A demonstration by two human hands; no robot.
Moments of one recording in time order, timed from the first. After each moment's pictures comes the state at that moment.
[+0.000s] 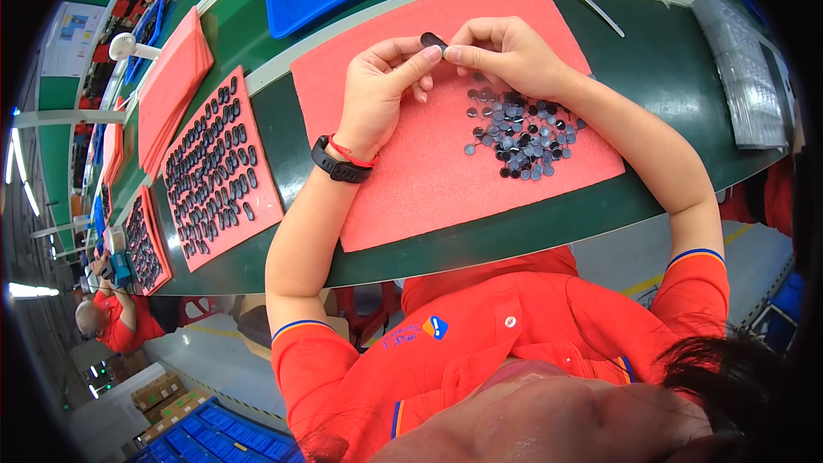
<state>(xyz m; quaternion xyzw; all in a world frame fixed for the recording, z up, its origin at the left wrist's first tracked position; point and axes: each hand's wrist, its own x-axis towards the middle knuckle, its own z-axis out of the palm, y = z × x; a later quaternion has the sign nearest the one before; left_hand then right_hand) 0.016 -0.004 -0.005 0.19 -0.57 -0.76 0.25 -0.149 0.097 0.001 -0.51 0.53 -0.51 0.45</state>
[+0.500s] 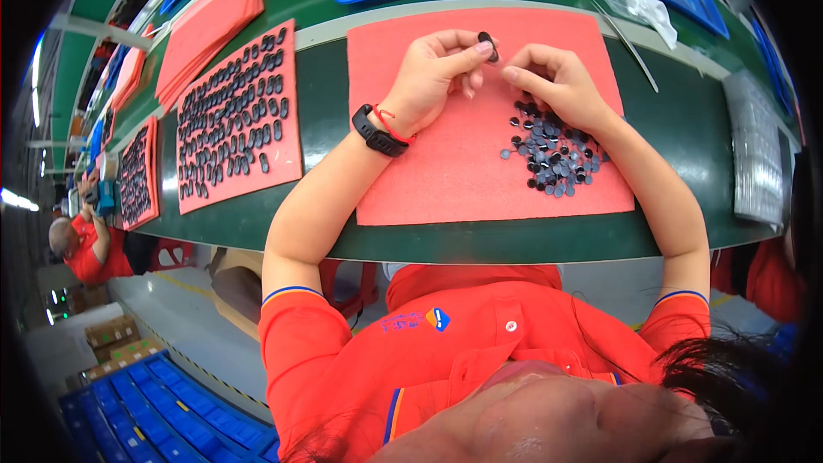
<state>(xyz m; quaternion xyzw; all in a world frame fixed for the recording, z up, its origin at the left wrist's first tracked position) 0.021 -0.009 -0.002 0.19 -0.51 -0.80 0.25 -0.144 0.098 0.003 -0.55 0.55 -0.47 0.42</state>
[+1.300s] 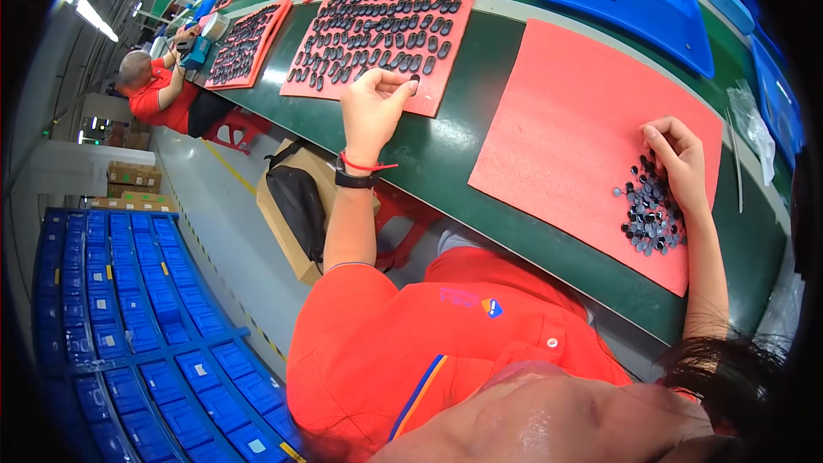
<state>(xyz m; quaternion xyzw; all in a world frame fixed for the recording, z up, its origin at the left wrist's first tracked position) 0.245 0.006 -0.005 0.57 -0.65 -0.25 0.44 -0.141 0.096 0.002 -0.56 0.57 -0.44 0.41</state>
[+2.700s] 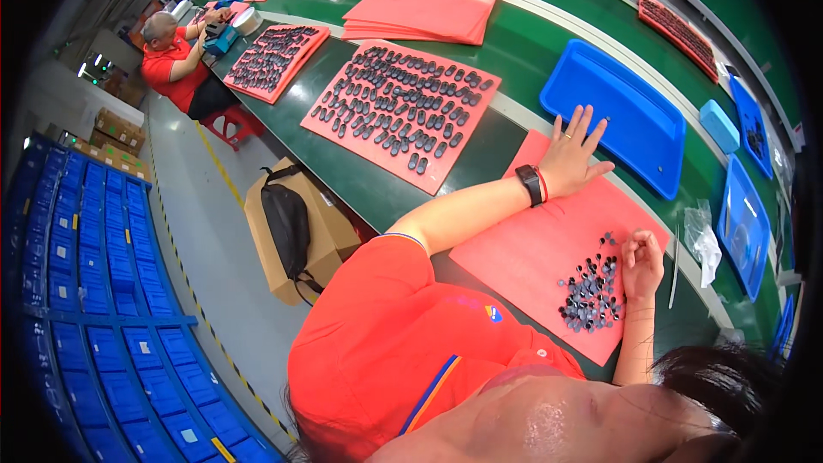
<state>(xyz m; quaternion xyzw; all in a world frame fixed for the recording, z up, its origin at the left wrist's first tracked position) 0.003 -0.064 -0.013 0.38 -0.84 -0.12 0.36 -0.190 0.089 -0.006 -0.36 0.34 -0.62 0.61</state>
